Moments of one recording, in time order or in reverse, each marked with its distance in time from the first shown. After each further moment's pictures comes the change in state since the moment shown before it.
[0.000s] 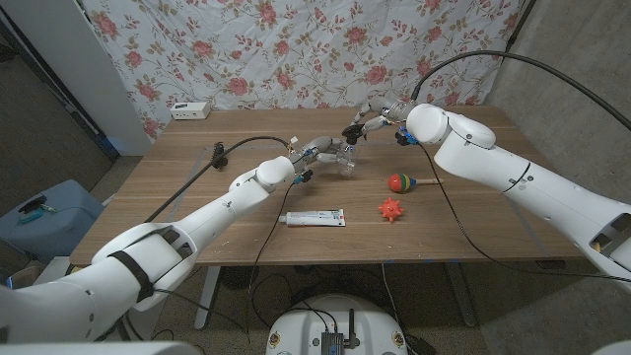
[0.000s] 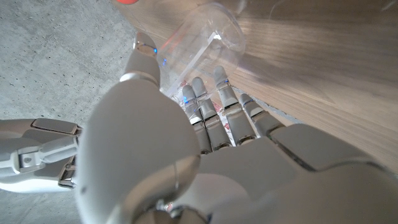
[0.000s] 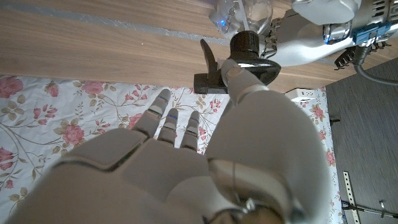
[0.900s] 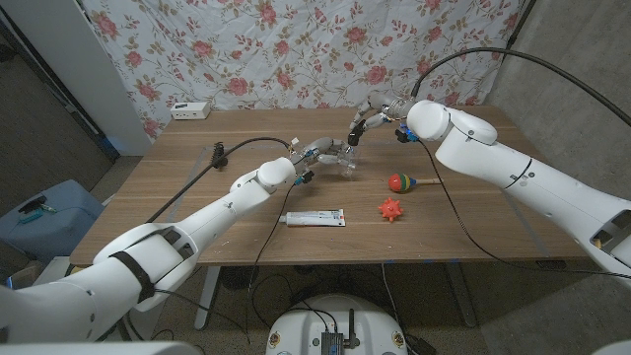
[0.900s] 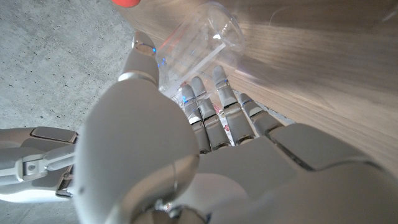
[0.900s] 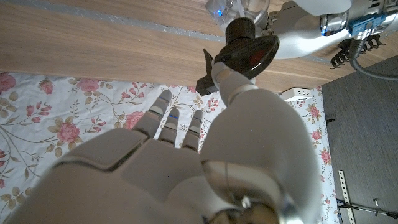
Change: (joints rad) left arm 0.001 -0.007 0.002 0.007 0.002 0.001 0.003; left_hand 0.000 0.000 0.001 -0.001 0.000 0.000 0.000 0.004 0.001 0.000 -0.001 0.003 0.000 0.004 0.004 -0.001 -0.001 0.000 0.000 0.000 0.000; right arm 0.021 -0.006 -0.004 0.006 0.008 0.015 0.024; right_hand 0.077 0.021 0.016 -0.009 0.007 0.103 0.000 0.018 -0.007 0.026 -0.038 0.000 0.000 0.003 -0.029 0.000 0.000 -0.011 -0.021 0.000 0.000
